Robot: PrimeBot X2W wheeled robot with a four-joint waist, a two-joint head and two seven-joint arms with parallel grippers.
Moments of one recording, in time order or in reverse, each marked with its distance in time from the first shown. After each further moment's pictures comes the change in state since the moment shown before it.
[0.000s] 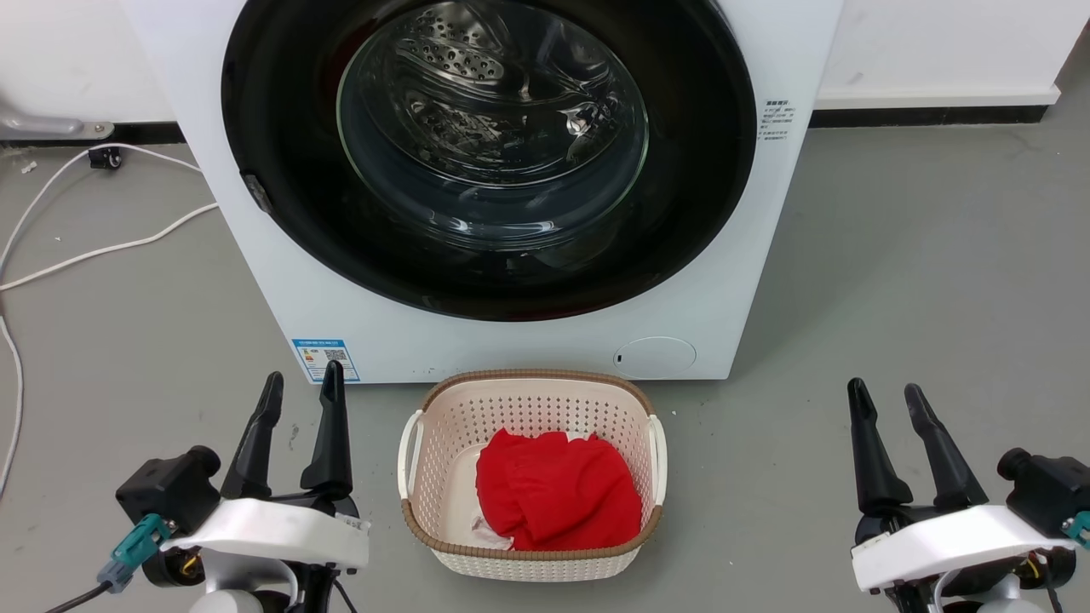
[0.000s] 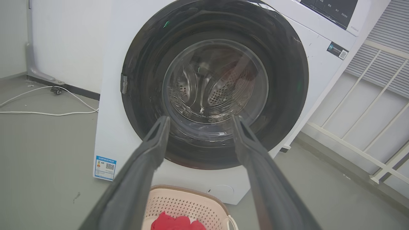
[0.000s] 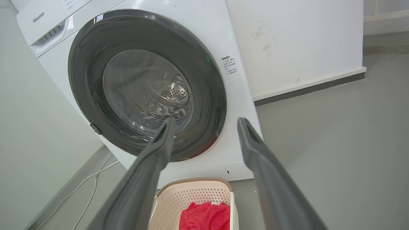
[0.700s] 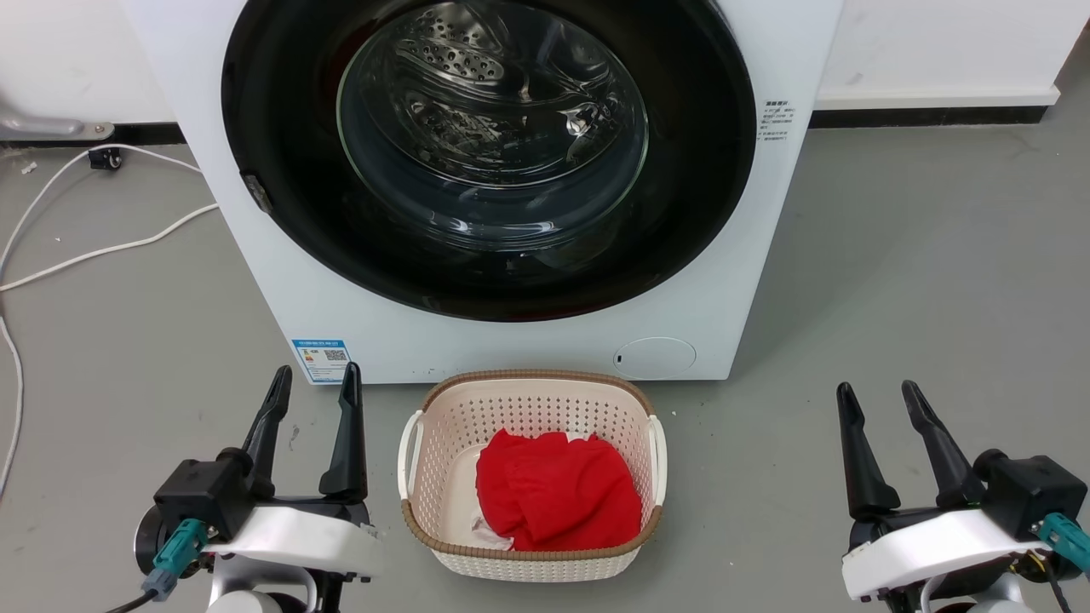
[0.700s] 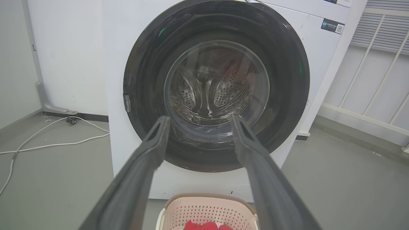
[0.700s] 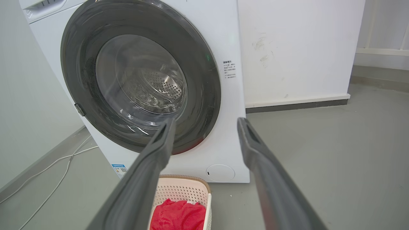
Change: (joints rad) left arm 0.006 0.011 -0.032 -0.010 0.191 0.017 -0.046; right arm 0.006 0.001 0.005 -0.011 -0.190 0.000 -0.016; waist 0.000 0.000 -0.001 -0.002
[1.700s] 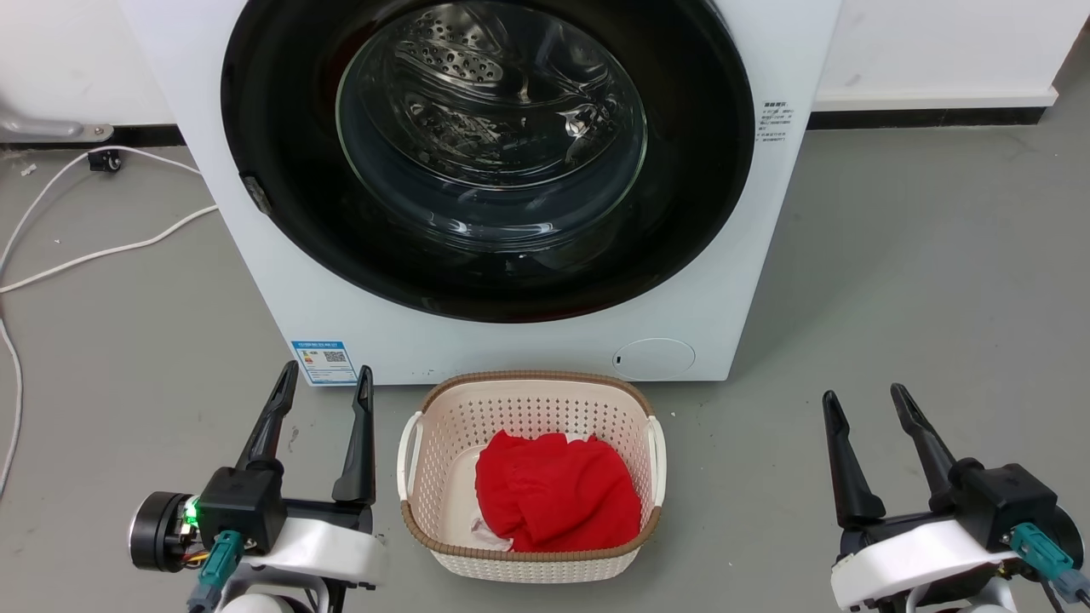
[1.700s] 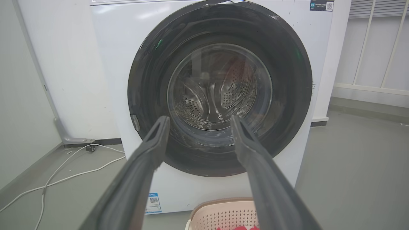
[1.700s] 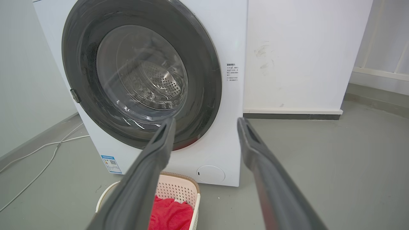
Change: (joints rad) left arm 0.004 -0.003 -0.001 0.001 0.215 0.013 -0.058; right arm 0.004 0.002 0.016 0.016 -0.121 0.000 -0.045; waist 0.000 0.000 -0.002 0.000
